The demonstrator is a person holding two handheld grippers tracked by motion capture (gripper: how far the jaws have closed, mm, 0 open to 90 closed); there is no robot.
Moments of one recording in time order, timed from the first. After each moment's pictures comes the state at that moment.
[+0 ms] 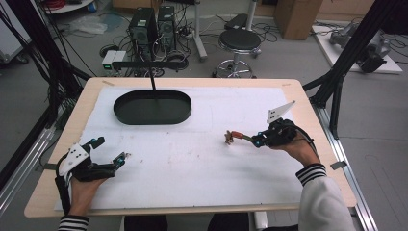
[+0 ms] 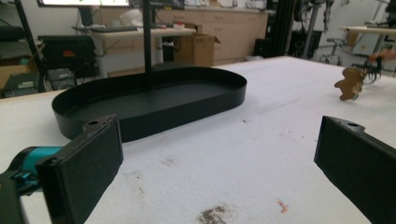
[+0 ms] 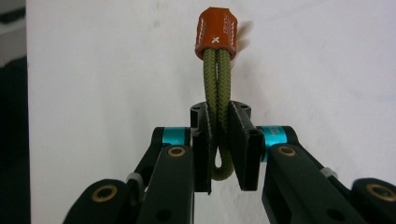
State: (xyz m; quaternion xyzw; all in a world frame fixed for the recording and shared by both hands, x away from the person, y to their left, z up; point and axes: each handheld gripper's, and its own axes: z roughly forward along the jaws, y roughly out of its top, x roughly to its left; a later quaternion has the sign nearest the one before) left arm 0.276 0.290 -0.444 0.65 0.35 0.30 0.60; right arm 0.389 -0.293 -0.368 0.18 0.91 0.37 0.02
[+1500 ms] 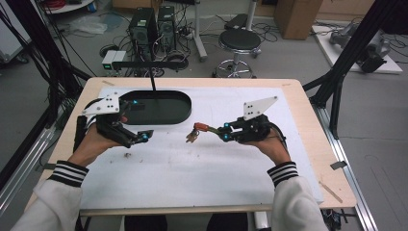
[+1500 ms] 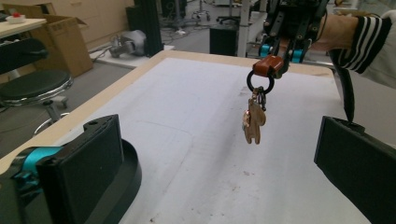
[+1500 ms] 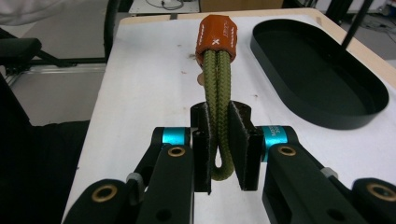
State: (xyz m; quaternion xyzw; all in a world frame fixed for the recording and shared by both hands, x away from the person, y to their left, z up) left arm 0.352 0.208 -0.317 0.78 0.14 0.13 0.59; right arm 0.374 -0.204 -0.332 0.05 0.86 0.51 0.03
